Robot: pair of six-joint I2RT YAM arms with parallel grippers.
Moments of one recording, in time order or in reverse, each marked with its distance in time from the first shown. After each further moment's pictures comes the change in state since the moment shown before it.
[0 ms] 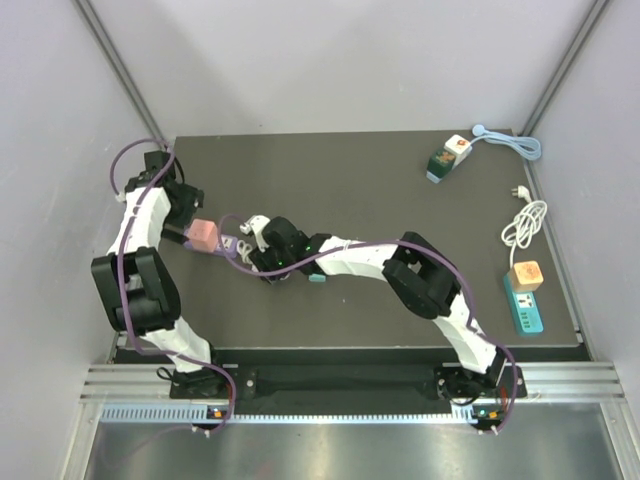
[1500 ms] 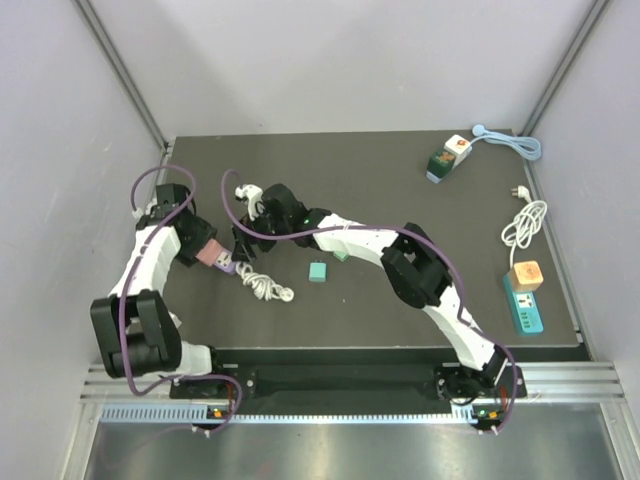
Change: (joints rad) left arm -0.056 -0.236 -0.350 0.140 0.032 0.210; right arm -0.081 0.087 0.274 0.039 -0.316 0.122
